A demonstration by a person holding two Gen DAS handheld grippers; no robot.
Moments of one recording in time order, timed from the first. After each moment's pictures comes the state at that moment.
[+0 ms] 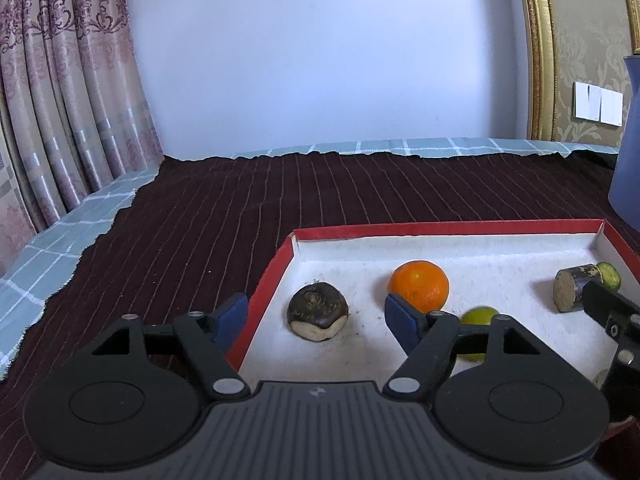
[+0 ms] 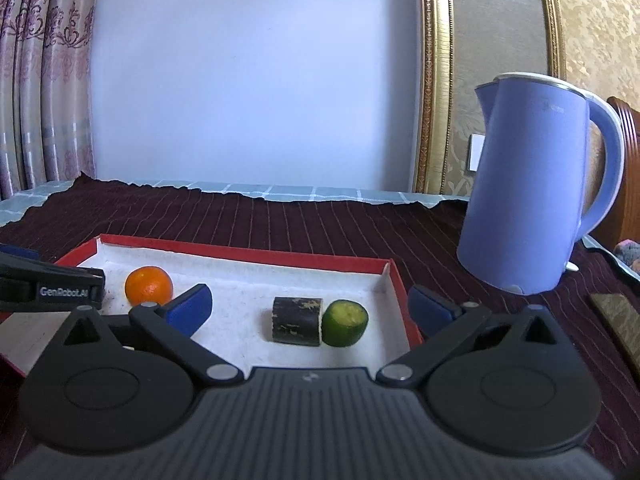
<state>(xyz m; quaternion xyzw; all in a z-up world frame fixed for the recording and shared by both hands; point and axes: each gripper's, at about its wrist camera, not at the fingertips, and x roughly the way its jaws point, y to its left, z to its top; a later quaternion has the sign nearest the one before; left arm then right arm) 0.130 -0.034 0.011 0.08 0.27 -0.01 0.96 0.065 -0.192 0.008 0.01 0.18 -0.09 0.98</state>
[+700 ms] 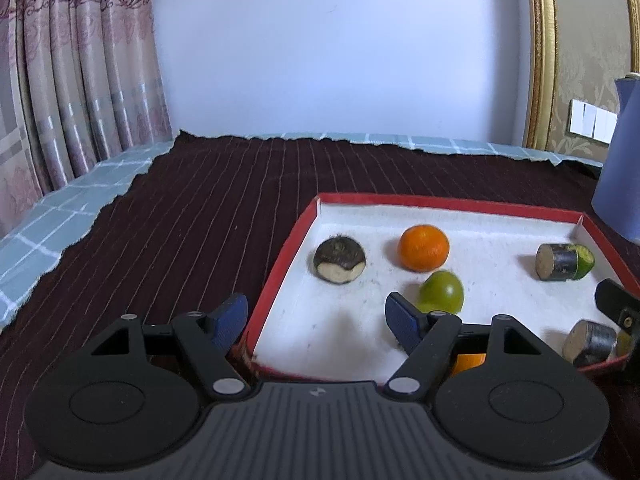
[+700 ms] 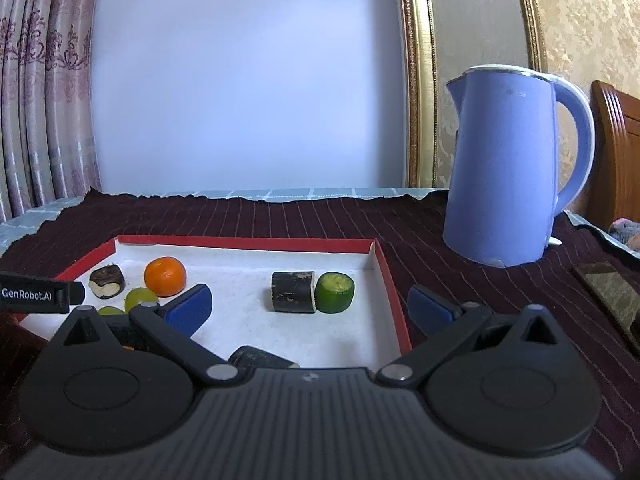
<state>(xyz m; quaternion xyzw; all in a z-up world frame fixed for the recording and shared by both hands) 0.086 0.000 0.008 0.03 0.28 -0.02 0.96 0.019 -0.195 0.003 0.04 0.16 -0.08 0.98</state>
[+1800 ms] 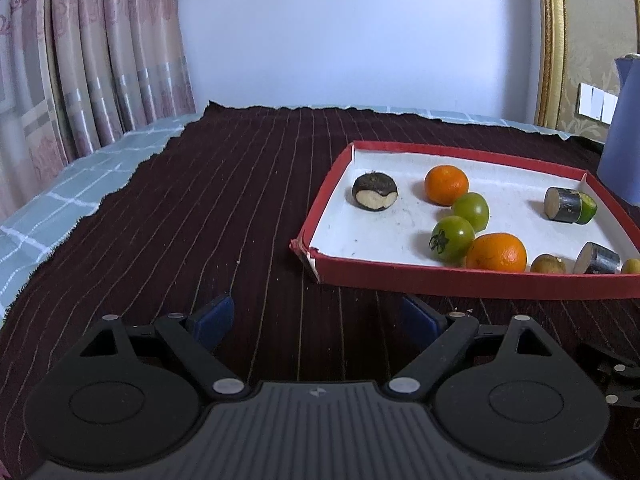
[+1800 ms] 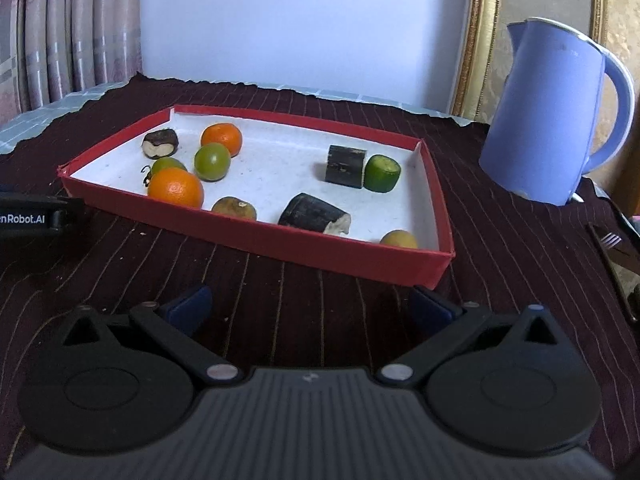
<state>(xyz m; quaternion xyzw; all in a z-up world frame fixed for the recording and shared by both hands) 0.035 0.028 -0.014 0.03 0.30 0.00 0.95 -0.011 -0.165 -0.019 -0.03 0.32 -0.02 0.95</state>
